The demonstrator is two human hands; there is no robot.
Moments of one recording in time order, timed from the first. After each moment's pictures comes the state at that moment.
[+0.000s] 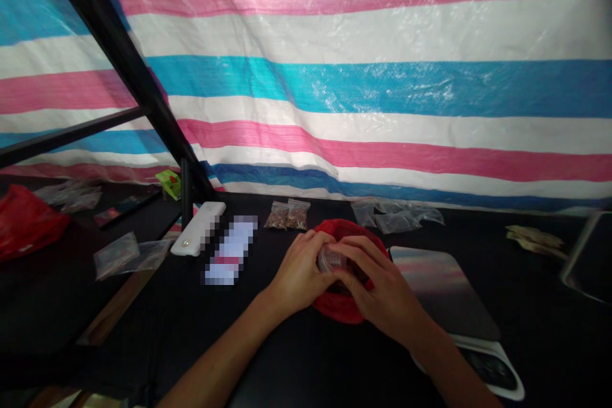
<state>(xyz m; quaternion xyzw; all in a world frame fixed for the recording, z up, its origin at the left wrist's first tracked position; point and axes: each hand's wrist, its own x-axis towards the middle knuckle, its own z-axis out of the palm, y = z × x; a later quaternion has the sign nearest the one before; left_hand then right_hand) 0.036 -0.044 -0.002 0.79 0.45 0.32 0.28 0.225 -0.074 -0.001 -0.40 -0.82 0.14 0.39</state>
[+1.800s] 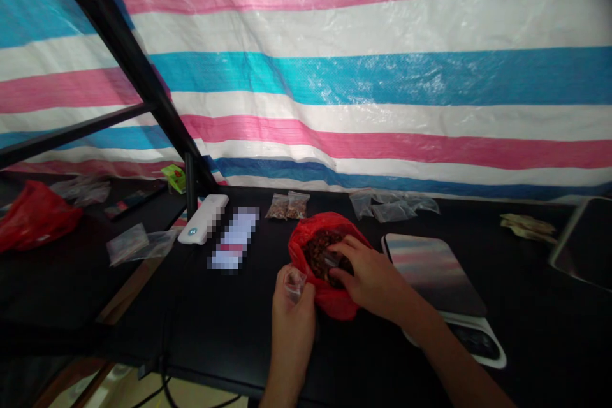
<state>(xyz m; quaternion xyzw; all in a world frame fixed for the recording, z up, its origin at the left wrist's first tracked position) 0.057 -0.136 -0.033 0.38 0.60 0.53 0.46 0.224 -0.077 -0.011 -0.53 -0.80 0.21 0.16</state>
